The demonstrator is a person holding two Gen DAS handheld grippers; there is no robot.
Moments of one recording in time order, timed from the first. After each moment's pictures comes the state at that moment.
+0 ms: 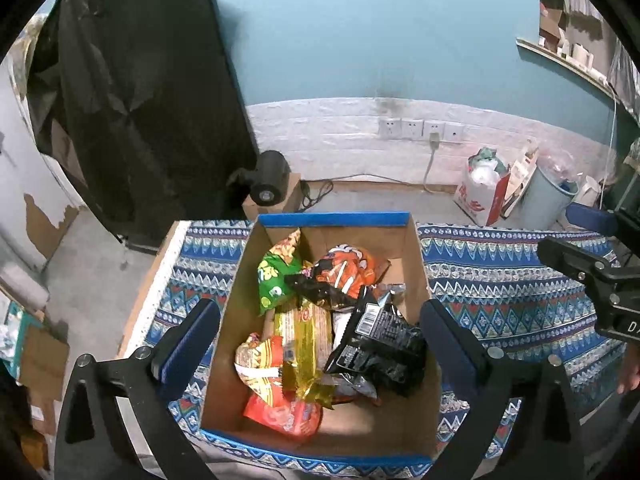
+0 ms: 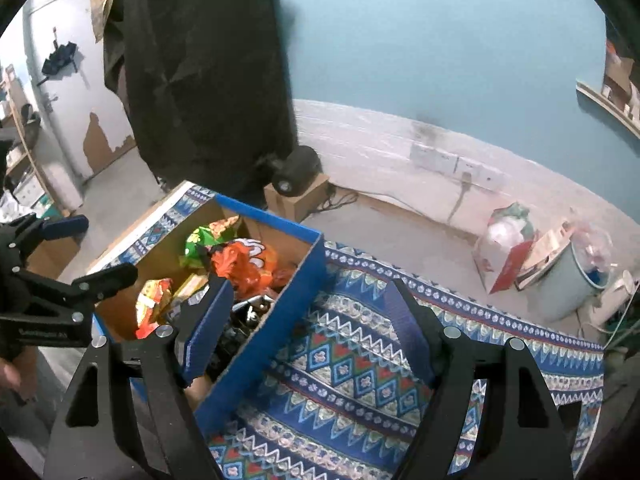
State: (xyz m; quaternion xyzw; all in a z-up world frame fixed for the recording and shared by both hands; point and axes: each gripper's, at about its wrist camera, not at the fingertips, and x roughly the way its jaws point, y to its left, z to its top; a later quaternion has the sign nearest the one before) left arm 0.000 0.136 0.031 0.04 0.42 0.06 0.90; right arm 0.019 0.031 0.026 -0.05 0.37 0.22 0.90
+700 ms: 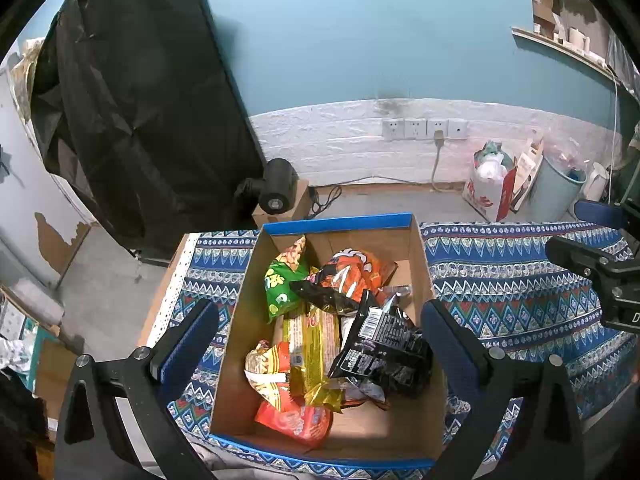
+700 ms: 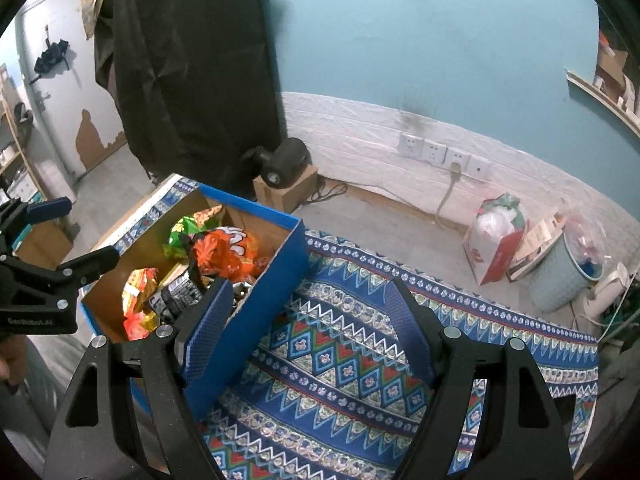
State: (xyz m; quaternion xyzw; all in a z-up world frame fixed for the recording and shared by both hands) left arm -0.002 0.123 0.031 0.07 0.42 0.07 0.90; right arm 0.020 0.012 0.018 -0.05 0.38 0.21 0.90
